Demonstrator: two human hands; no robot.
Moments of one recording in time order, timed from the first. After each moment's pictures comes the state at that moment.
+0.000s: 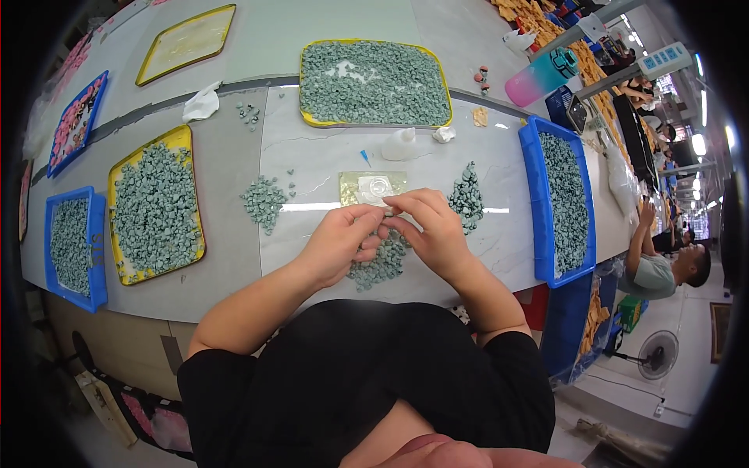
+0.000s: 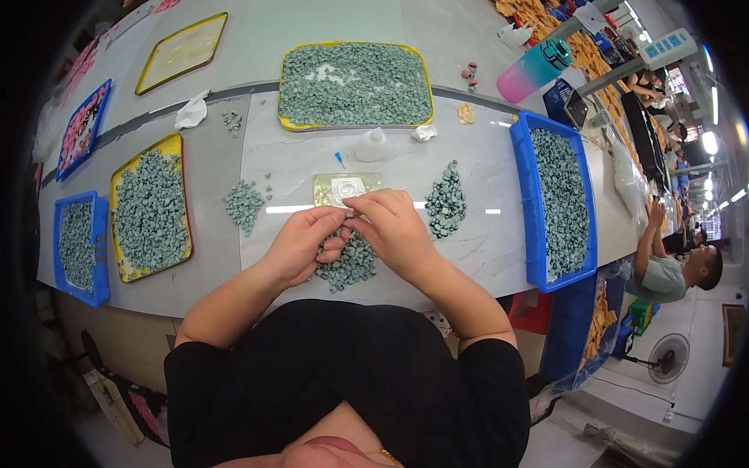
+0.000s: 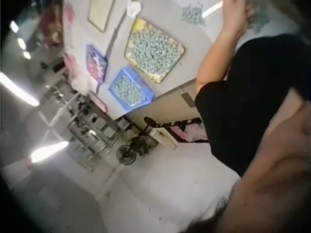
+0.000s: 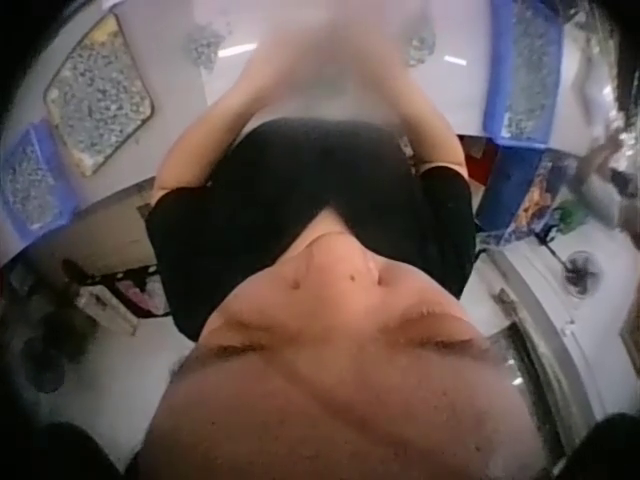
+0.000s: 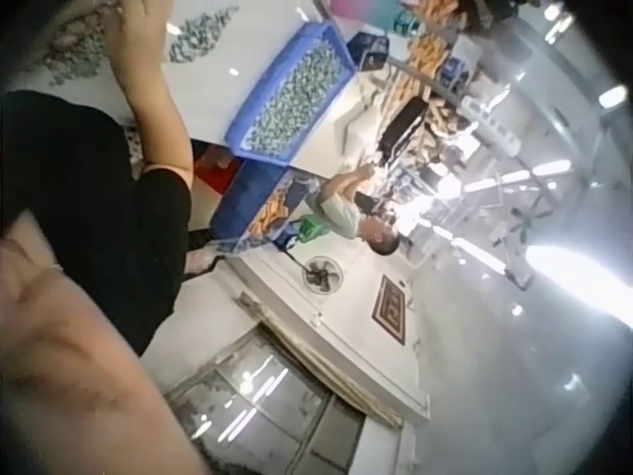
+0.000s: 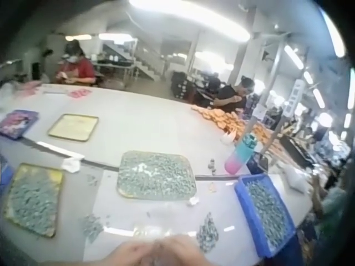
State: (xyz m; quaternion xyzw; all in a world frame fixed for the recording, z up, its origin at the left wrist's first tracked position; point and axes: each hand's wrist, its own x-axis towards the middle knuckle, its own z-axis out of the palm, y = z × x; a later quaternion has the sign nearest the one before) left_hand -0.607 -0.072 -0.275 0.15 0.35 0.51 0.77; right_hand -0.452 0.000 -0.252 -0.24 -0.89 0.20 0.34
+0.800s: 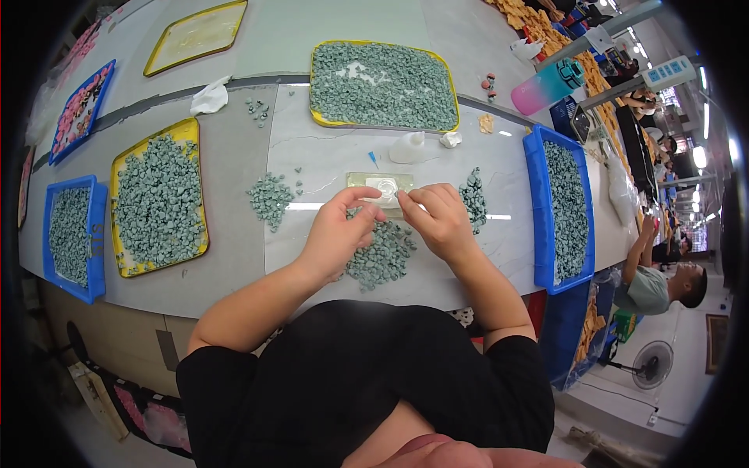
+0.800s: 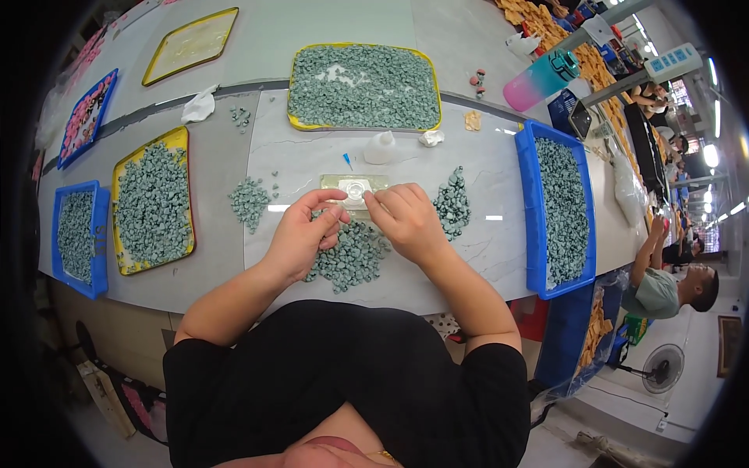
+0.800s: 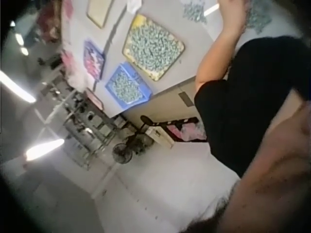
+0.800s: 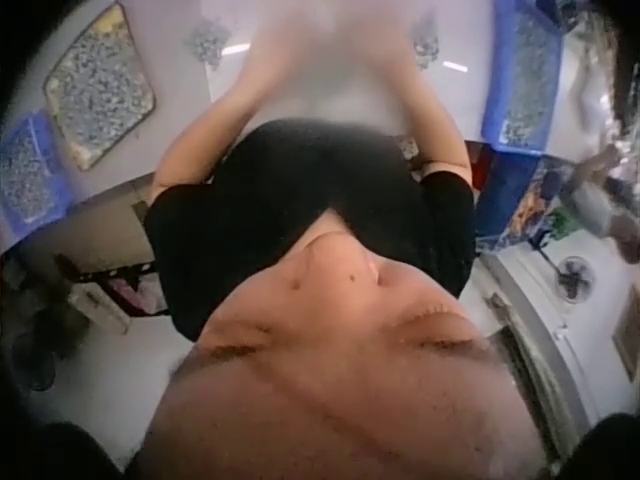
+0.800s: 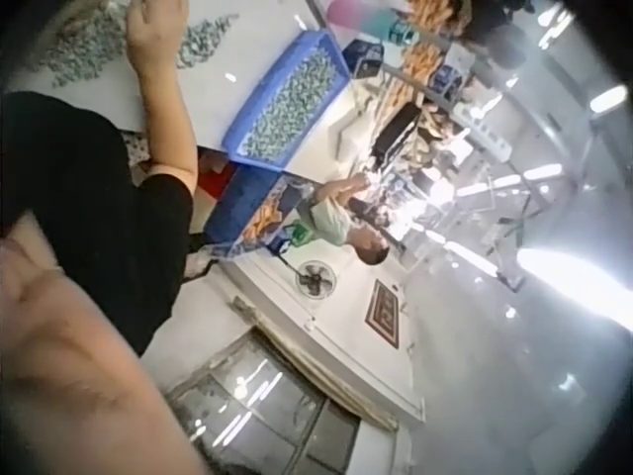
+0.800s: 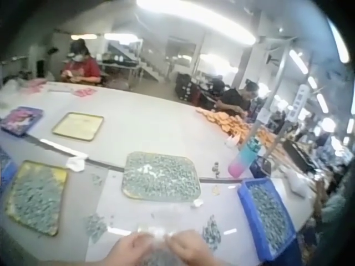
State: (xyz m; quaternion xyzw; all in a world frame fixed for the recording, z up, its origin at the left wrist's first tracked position) left_hand -0.622 -0.080 -0.281 0.20 0.42 0.59 0.66; right_hand -0.454 0.018 -0.279 -0.14 -0.95 0.01 0.29
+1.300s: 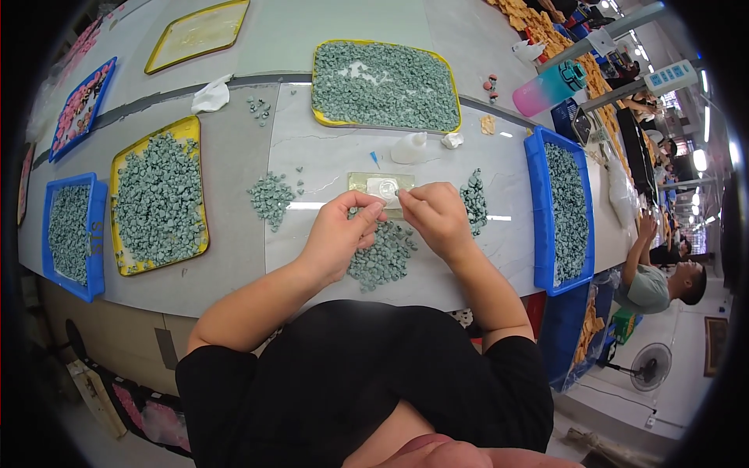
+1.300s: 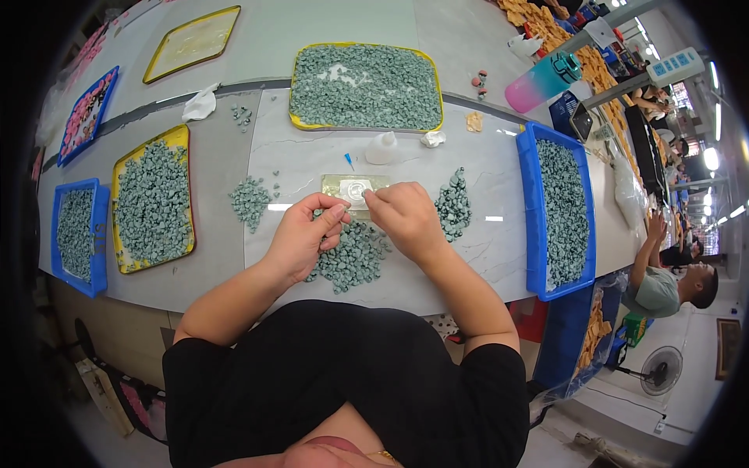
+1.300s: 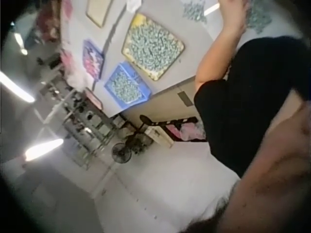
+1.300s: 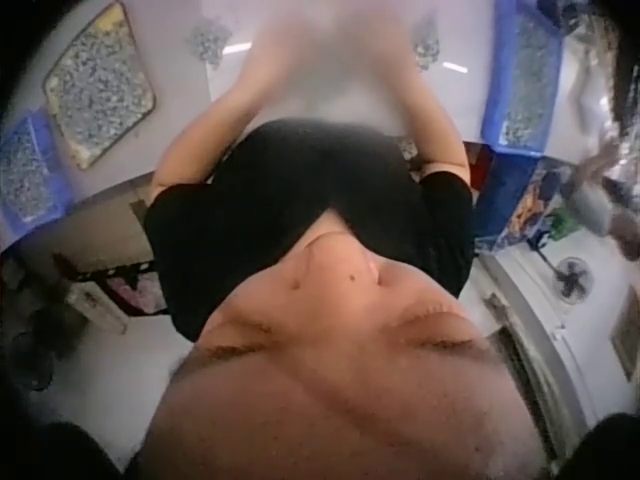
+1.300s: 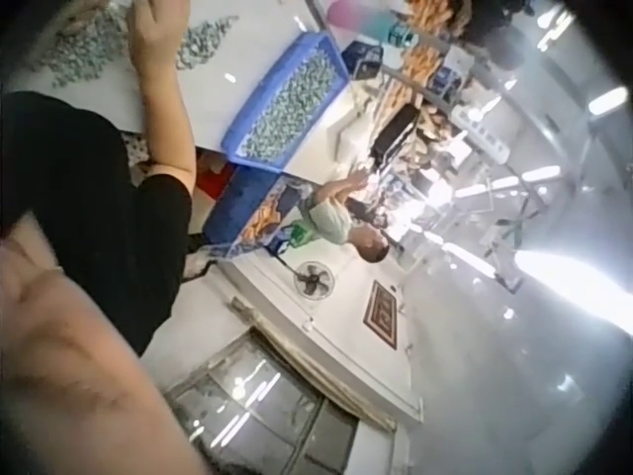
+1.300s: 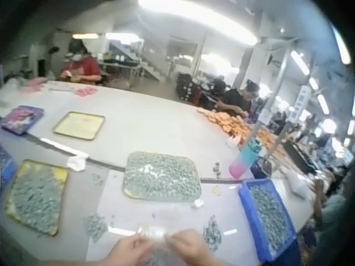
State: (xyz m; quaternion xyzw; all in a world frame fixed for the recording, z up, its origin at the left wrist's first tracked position) left_hand -0.626 -0.080 -0.285 0.16 0.41 0.58 0.69; right_hand -0.463 0.018 -0.283 -0.13 -0.95 0.00 0.30
